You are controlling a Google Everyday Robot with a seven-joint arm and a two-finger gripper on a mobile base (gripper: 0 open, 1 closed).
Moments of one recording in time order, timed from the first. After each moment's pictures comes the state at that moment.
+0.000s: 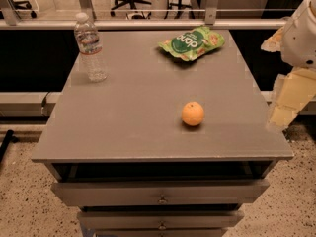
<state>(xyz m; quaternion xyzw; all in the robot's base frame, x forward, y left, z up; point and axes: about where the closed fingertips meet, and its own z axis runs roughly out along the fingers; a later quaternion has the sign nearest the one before) 0.438 -0.217 0.976 -0.60 0.78 -0.03 0.16</state>
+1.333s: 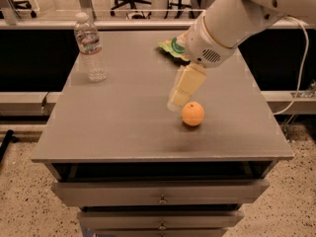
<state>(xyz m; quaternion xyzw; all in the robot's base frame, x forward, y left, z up) 0.536 -0.059 0.939 -0.63 0.72 0.07 0.29</state>
